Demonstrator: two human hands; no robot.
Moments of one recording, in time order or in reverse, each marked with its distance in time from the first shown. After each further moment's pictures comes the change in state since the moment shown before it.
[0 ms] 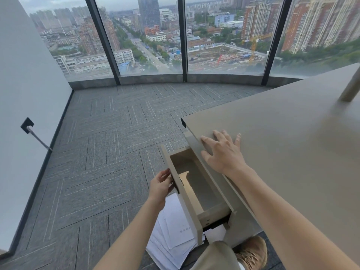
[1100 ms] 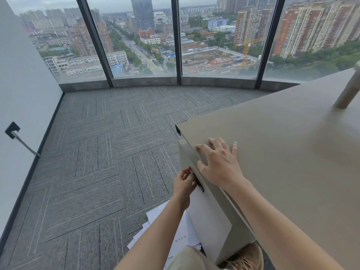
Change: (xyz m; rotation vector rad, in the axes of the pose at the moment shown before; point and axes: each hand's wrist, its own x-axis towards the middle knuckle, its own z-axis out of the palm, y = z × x) left_hand 0.035 -0.020 0.096 -0.135 -0.148 -0.065; right_hand 0.004 -0.002 0.003 0.028 0.064 0.014
